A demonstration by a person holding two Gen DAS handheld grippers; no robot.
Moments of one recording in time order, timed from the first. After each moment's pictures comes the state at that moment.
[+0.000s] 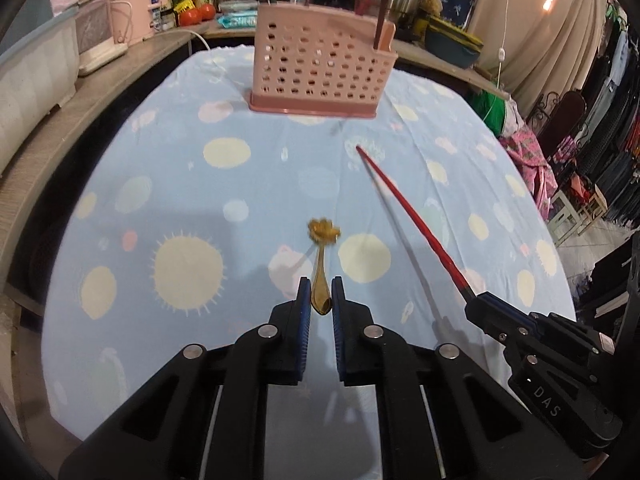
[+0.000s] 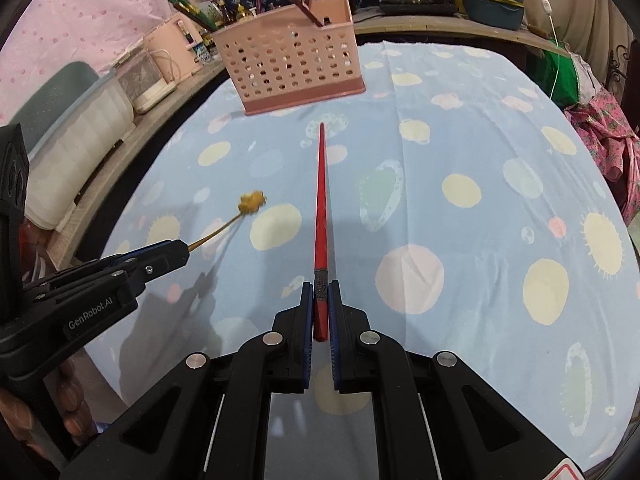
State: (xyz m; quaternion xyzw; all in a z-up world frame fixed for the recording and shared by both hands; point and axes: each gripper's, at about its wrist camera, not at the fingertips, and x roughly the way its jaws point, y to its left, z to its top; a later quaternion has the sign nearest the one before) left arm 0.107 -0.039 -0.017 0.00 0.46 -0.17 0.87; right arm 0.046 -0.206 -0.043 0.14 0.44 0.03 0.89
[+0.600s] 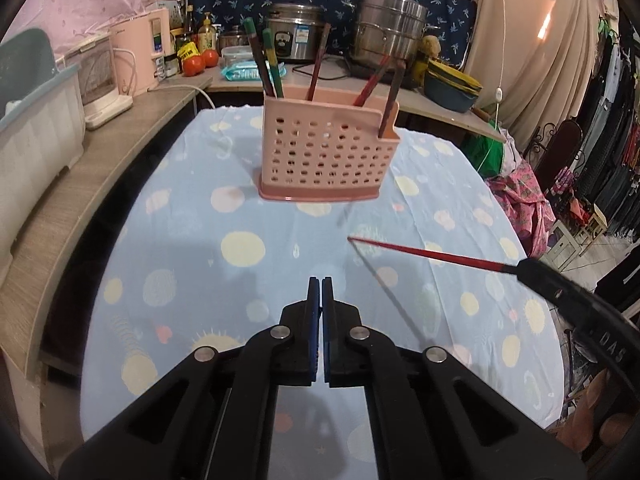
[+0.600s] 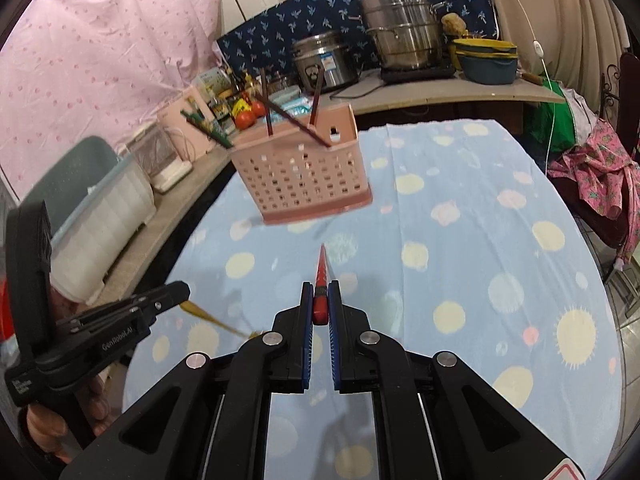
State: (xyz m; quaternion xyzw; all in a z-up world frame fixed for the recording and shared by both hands) left arm 0.147 -0.035 0.048 0.00 0.40 -0.18 0.90; right arm 0.080 -0.239 0.045 0.18 0.34 0.03 0.92
